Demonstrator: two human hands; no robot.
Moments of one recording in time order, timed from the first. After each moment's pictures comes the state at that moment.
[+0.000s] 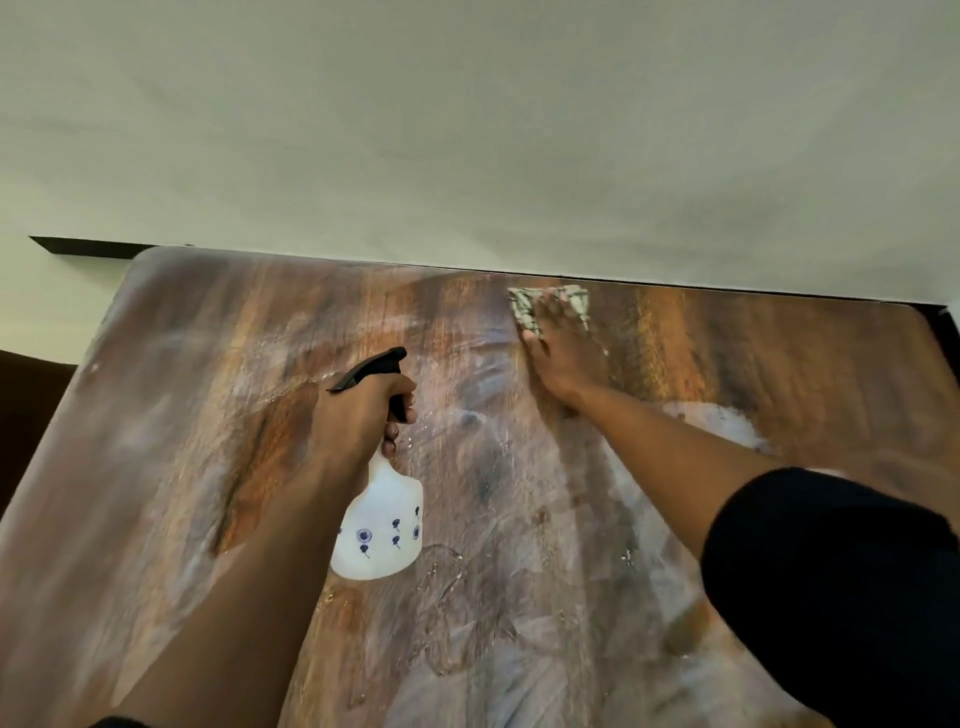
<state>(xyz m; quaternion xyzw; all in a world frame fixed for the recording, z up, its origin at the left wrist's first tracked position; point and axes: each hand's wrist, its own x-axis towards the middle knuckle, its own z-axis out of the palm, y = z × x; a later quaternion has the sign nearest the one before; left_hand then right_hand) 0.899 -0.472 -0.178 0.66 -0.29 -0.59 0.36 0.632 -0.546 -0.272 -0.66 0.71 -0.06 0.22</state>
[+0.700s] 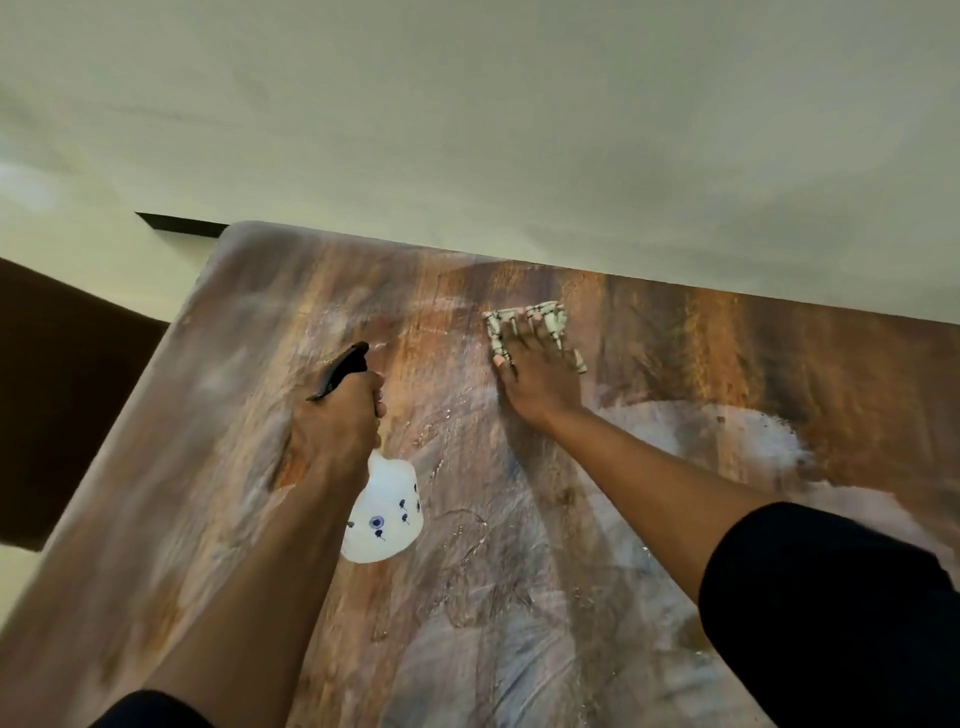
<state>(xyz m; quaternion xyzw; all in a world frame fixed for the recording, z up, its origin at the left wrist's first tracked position) 0.925 -0.421 -0.157 0.77 -0.17 -0.42 0.45 0.716 -0.500 -0.263 -0.73 0.65 -0.02 0.22</state>
